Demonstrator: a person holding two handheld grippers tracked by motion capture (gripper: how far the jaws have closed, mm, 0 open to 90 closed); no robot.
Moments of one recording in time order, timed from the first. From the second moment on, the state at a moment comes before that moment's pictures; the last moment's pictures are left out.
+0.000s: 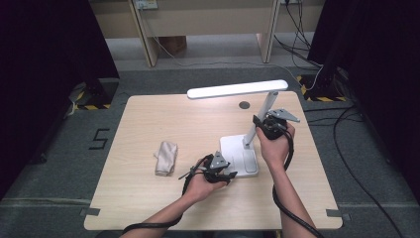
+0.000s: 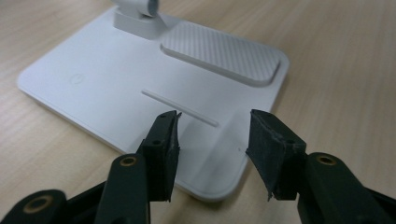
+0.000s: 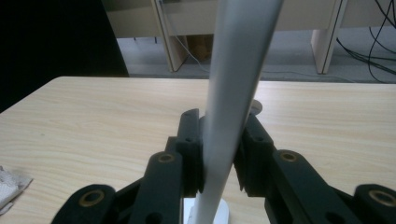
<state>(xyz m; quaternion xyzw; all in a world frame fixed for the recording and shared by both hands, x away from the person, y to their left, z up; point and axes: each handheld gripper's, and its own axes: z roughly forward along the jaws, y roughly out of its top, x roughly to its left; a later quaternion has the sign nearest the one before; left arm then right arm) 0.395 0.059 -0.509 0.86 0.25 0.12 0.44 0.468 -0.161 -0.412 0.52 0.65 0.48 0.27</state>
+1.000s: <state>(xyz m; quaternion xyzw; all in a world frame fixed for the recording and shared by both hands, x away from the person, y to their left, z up) 0.358 0.079 -0.500 0.90 0.19 0.15 0.37 0.424 -0.135 -0.401 0.53 0.66 0.46 0.27</state>
